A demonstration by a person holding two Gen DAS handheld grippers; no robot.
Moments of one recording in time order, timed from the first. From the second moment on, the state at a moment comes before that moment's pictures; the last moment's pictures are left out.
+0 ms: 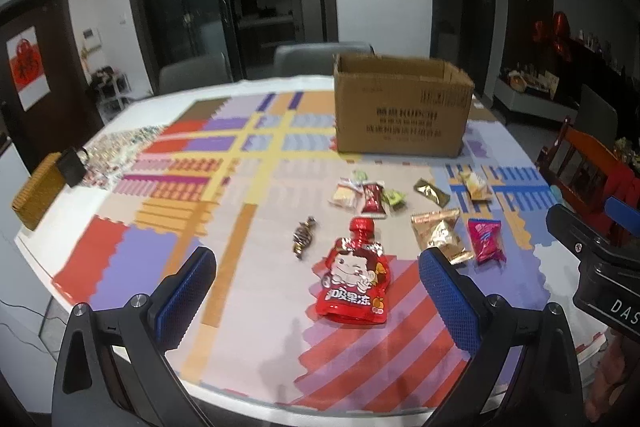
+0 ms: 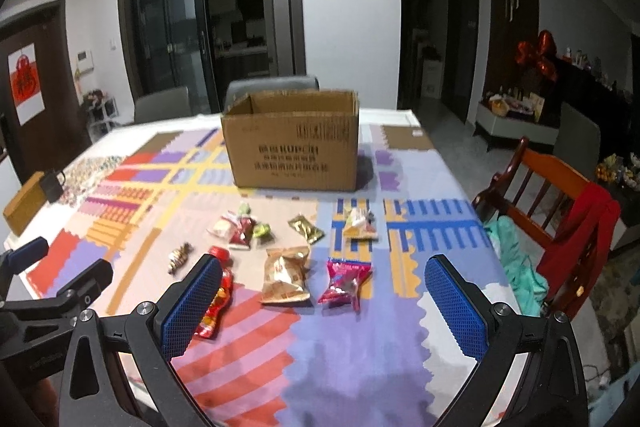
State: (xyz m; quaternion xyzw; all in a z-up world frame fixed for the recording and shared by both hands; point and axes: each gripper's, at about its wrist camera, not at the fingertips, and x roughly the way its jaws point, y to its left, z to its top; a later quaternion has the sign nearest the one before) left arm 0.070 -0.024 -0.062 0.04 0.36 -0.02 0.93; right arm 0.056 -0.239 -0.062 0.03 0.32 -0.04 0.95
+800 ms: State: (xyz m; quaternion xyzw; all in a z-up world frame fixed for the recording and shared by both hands) left arm 0.137 -0.056 -0.167 0.06 0.44 -0.07 0.89; right arm 0.138 -0.264 -0.150 0.02 0.41 -0.07 0.91
